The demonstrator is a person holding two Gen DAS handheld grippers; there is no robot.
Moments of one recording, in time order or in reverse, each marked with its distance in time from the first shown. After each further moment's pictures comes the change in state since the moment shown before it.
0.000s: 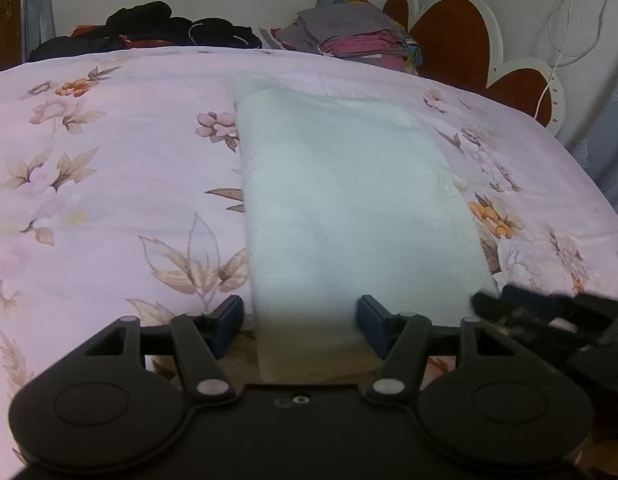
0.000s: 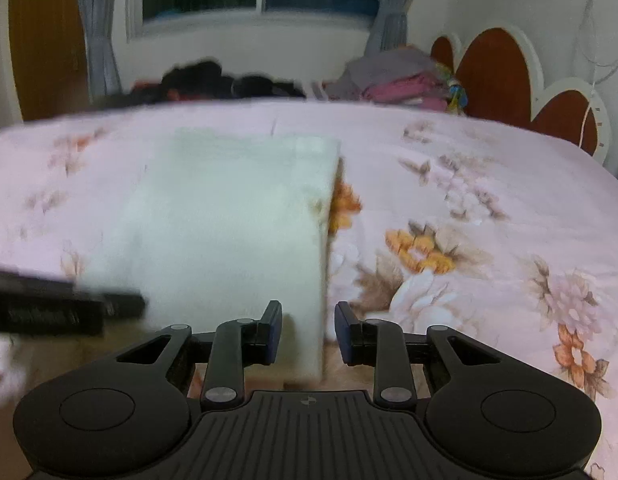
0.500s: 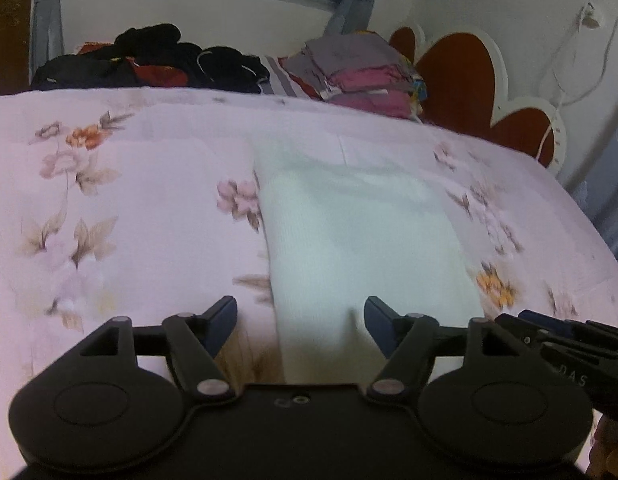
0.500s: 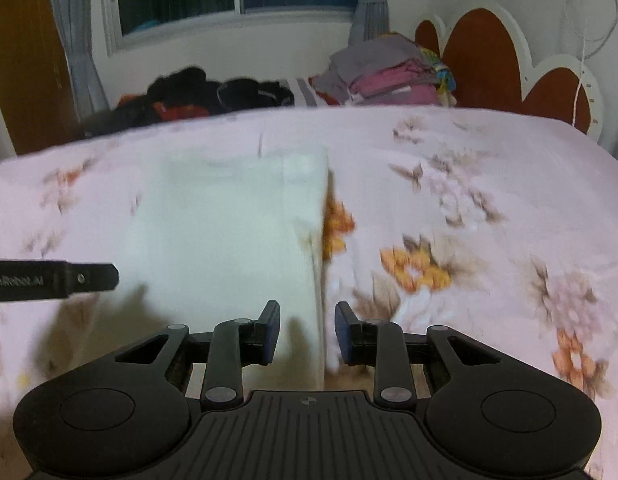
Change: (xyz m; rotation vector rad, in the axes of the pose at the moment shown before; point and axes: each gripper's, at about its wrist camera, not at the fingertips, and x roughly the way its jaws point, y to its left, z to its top) left arm -0.007 0.021 0.053 -0.042 -0.081 -0.003; right arm -0.009 -0.015 0.048 0.114 -0.046 0.049
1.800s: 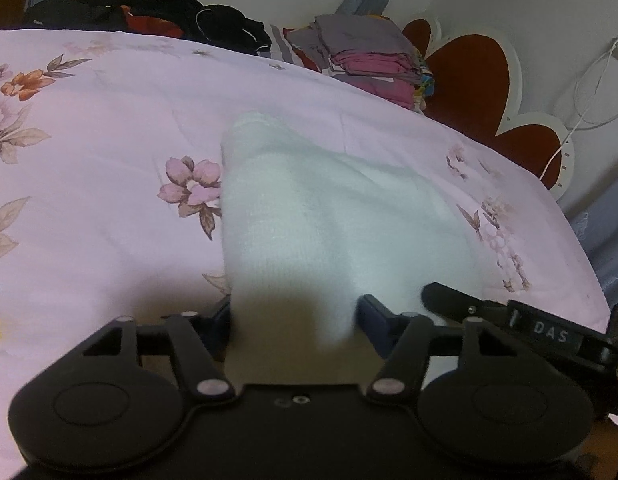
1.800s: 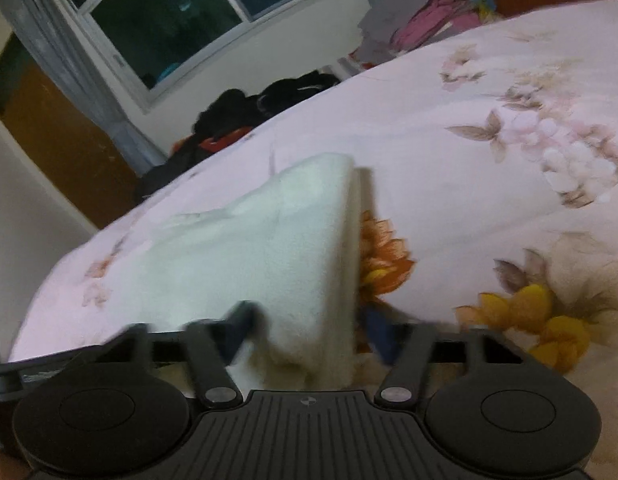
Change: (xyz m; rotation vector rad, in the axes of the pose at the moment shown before) left arm 0.079 0.004 0.017 -0.134 0.081 -0.087; right arm 0.112 -0.071 0.030 0.352 0.076 0.407
